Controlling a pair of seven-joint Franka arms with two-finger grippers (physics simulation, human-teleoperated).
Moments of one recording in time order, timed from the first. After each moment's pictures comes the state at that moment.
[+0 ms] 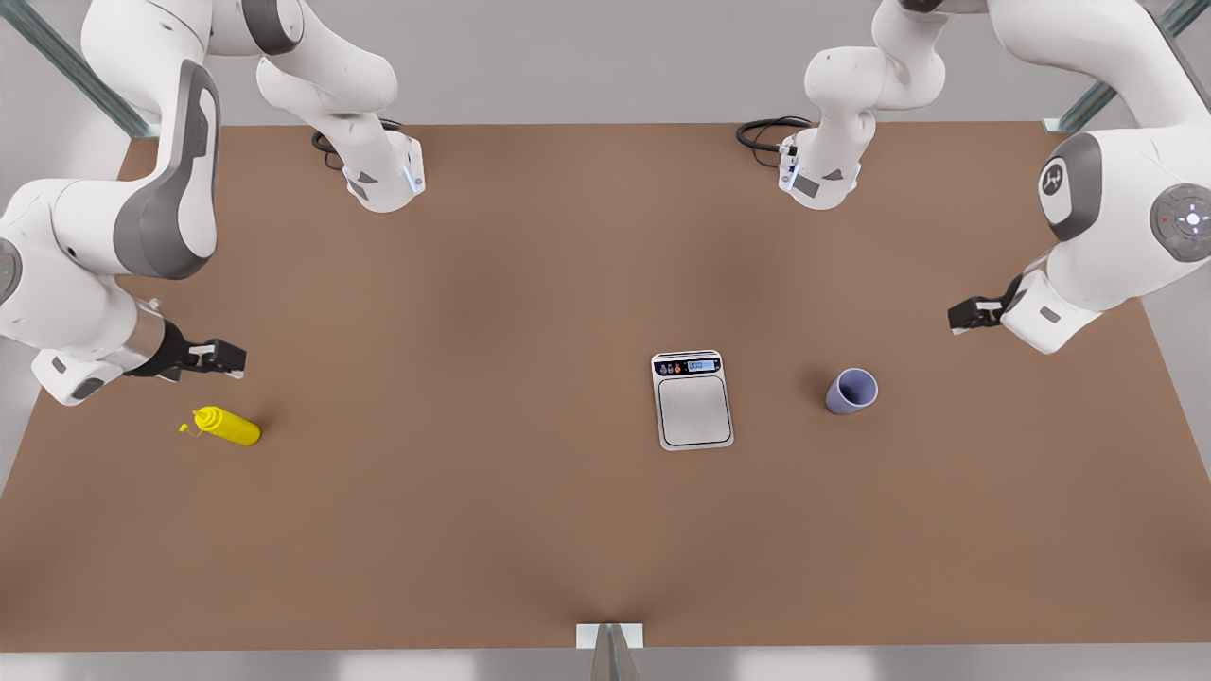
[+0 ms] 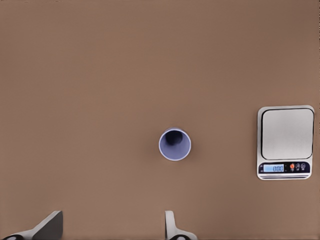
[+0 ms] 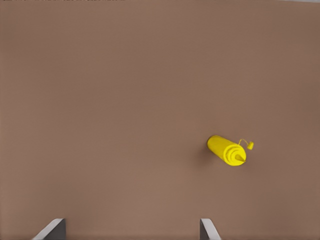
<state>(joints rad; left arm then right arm) -0.05 0.10 0.08 -1.55 0.04 1.54 -0.01 -0.03 0.26 -0.01 -1.36 -0.01 1.56 -0.09</state>
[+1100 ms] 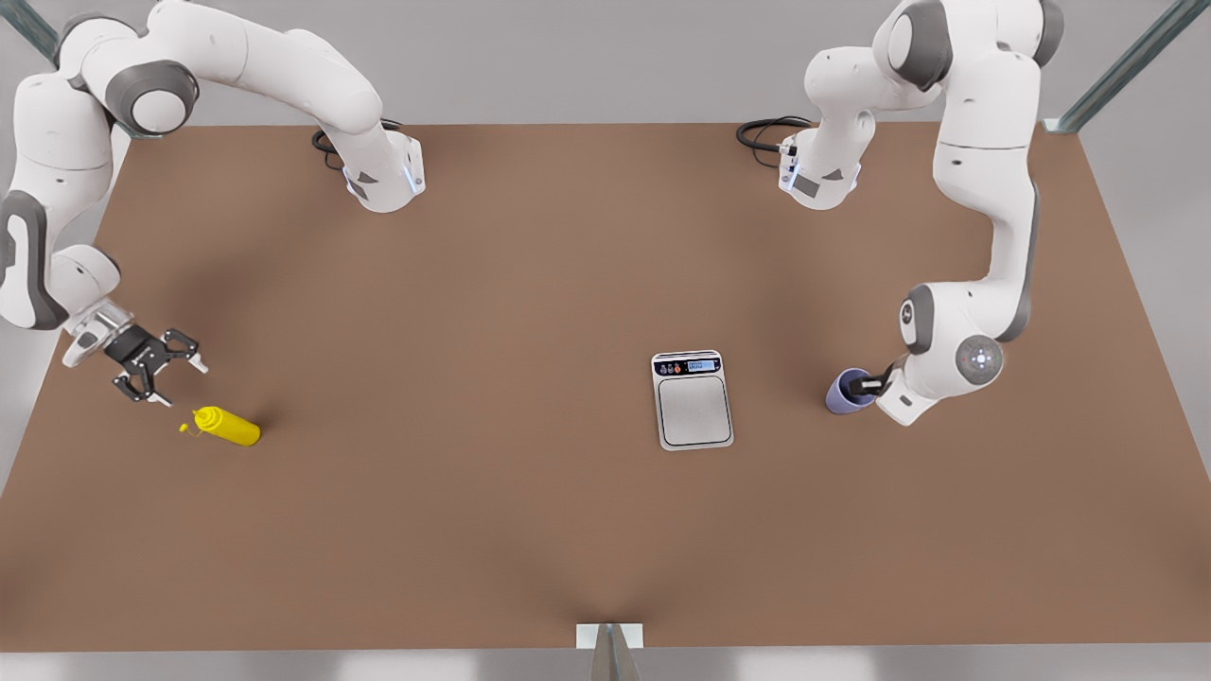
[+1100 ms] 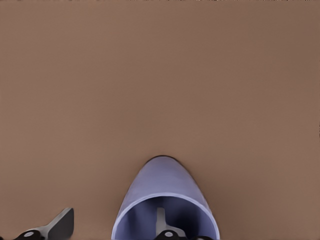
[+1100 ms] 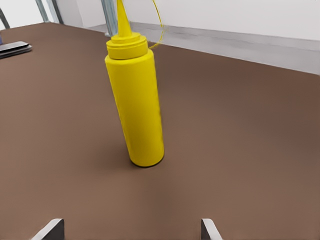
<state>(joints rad) -0.05 0.39 0.06 -2.05 -0.04 2.26 -0.01 -0.81 0.69 -0.01 -1.81 1.06 1.96 -2.34</state>
